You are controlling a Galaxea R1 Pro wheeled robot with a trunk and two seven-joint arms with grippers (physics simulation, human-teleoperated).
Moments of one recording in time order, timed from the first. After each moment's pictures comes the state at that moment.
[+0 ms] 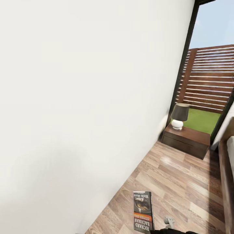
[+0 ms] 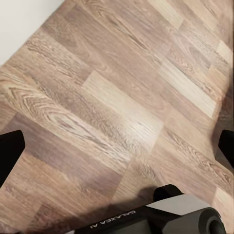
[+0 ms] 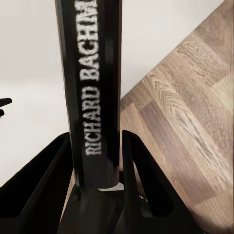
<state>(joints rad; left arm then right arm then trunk) -0.38 0.02 -0.57 -0.03 0.67 -0.23 -0.46 -0.46 -0.22 0.33 -0.14 -0.43 0.06 0.92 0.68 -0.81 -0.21</state>
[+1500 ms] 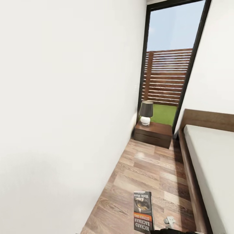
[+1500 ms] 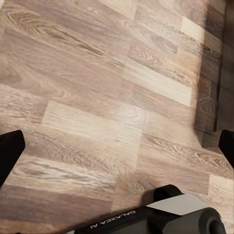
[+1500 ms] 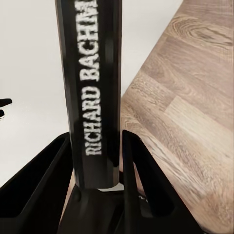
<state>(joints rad) -0.38 0.02 -0.57 -0.03 0.67 -0.23 -0.46 -0.46 -0.22 0.33 -0.13 -0.43 0.06 0.92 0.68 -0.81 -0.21</state>
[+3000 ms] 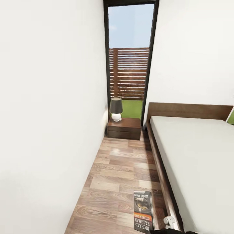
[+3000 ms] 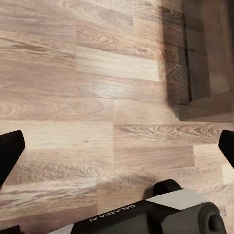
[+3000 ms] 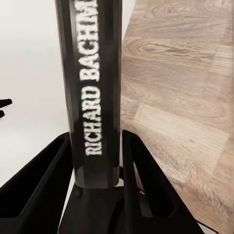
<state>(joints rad) -0.38 0.02 -0.57 -0.03 0.67 -0.23 -0.46 -0.46 -0.22 0.33 -0.13 -0.43 0.06 0.92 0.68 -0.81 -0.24</state>
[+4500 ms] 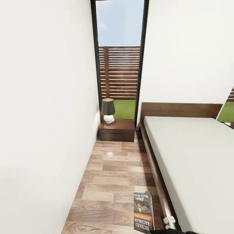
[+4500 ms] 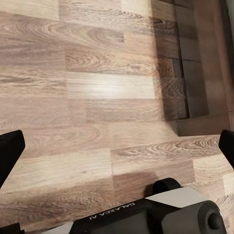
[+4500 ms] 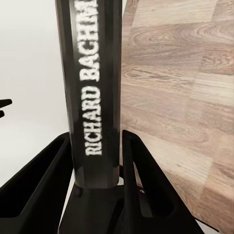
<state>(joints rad) -0.38 0.02 -0.57 -0.03 0.67 -0.23 -0.46 -0.46 -0.22 0.32 -0.14 -0.43 0.06 0.92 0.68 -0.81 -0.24</state>
